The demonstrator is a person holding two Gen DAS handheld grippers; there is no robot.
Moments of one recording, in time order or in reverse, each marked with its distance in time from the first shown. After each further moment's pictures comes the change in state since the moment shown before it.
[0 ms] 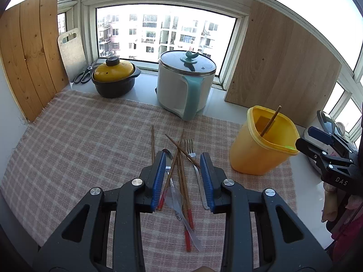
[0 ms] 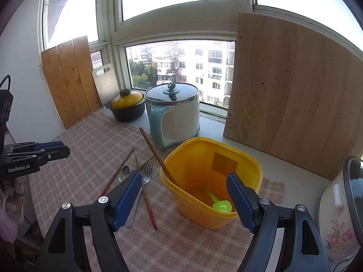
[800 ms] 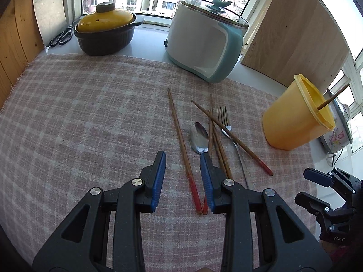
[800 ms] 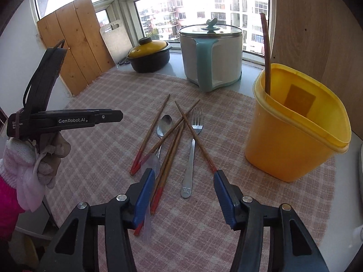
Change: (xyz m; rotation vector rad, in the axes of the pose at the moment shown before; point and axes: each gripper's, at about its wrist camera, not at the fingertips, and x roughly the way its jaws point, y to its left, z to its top) left arm 0.116 0.086 -0.006 0.031 0.251 -0.139; right arm 0.069 0.099 -0.056 0.065 0.279 0.084
